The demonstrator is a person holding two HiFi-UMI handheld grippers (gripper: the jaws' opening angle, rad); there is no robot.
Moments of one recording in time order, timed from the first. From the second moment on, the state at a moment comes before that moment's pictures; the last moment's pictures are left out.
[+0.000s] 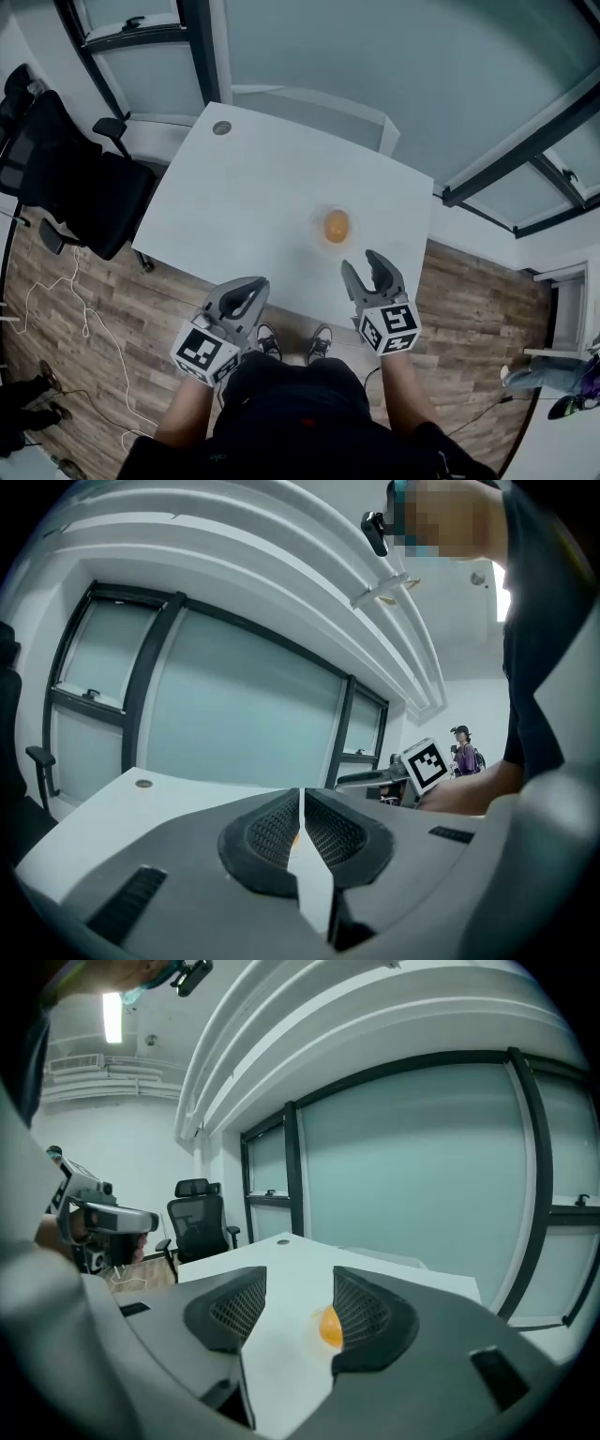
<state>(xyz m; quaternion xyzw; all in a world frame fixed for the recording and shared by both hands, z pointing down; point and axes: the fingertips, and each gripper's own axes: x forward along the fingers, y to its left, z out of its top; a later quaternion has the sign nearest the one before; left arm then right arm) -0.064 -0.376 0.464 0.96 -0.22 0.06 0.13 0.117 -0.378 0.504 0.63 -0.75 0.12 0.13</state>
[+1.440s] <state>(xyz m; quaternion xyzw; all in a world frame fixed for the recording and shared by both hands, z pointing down) -0.062 -0.401 0.531 0.92 -0.30 0.12 0.22 0.160 -0.524 0.693 0.62 -0.72 0.24 0.21</state>
